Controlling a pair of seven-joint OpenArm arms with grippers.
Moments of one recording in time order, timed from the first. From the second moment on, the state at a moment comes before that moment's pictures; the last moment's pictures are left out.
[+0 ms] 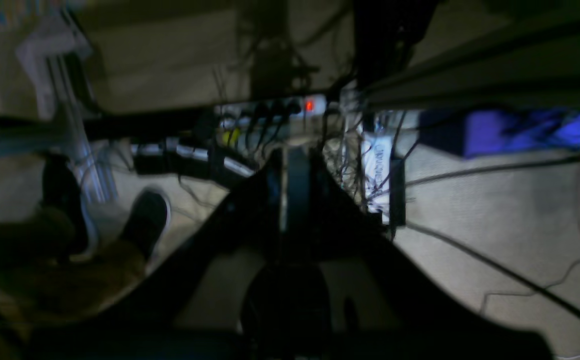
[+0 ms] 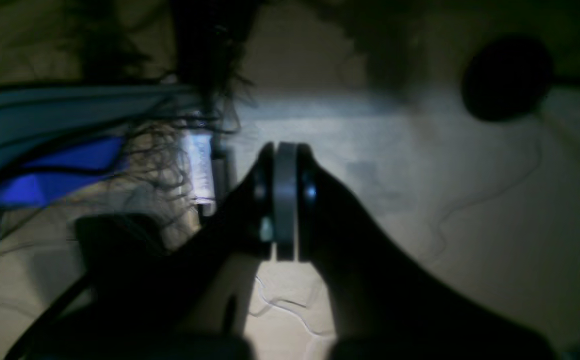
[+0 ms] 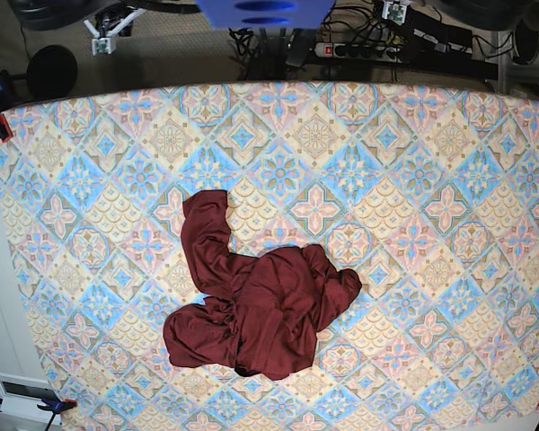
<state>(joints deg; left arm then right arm) 60.5 -12.2 0.8 92.7 -3.8 0.5 1.2 -53.6 20.8 8.7 91.2 21.5 2.6 -17.1</state>
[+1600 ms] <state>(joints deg) 38.3 -14.5 0.7 113.3 -14.2 0.7 20.9 -2.4 10.0 -20.4 94.0 8.9 2.9 -26.0</state>
